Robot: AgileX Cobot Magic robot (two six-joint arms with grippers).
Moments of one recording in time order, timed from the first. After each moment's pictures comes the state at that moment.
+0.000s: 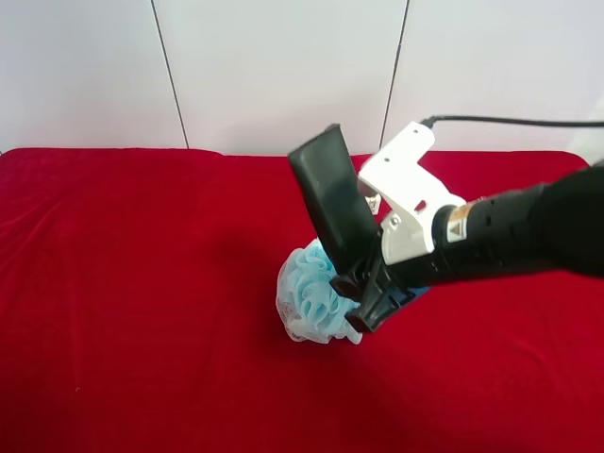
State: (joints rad) left arm -0.11 -0.01 -0.52 0.11 1.07 -0.25; right arm 0.71 1.38 -0.61 0.30 0.12 -0.50
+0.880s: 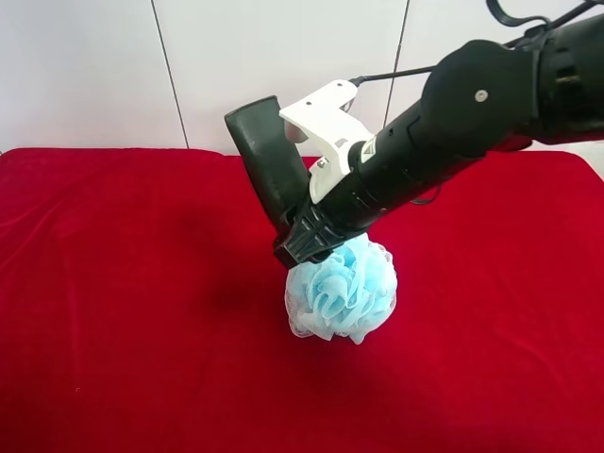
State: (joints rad) left arm -0.11 -0.01 -0.52 0.11 1.07 -0.25; right arm 0.71 1.60 -0.97 0.35 0.39 -0.50
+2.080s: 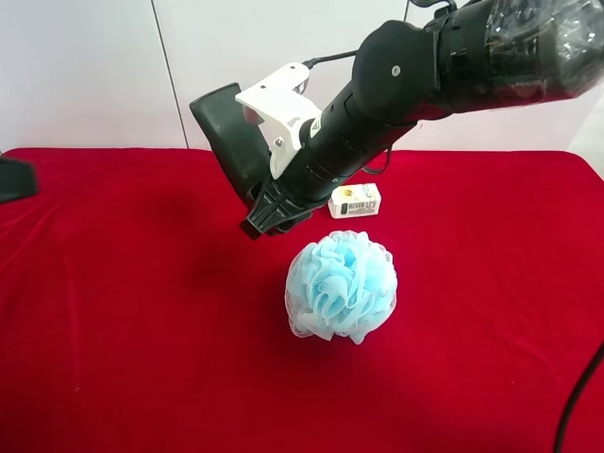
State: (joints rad) left arm -0.11 0.61 -0.57 -0.52 0.61 0.23; right arm 0.71 1.77 -1.18 0.29 0.44 -0.51
